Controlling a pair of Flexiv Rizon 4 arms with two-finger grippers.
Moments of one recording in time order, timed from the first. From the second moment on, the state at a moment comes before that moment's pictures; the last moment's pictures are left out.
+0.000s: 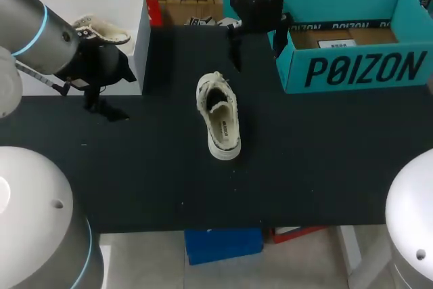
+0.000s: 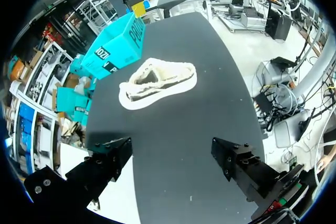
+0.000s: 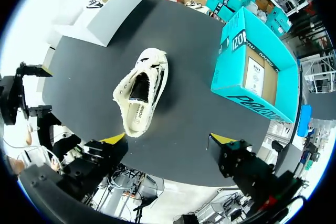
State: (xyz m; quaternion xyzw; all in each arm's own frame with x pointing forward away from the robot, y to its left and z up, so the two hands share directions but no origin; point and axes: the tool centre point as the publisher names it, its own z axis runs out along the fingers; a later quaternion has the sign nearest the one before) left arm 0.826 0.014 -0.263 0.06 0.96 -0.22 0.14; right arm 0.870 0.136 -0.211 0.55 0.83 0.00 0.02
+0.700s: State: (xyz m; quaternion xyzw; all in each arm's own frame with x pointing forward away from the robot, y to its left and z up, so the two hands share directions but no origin) left arm 0.826 0.014 -0.263 0.06 0.96 -0.22 0.14; right arm 0.881 0.152 -0.238 0.58 0.81 -0.05 0.06
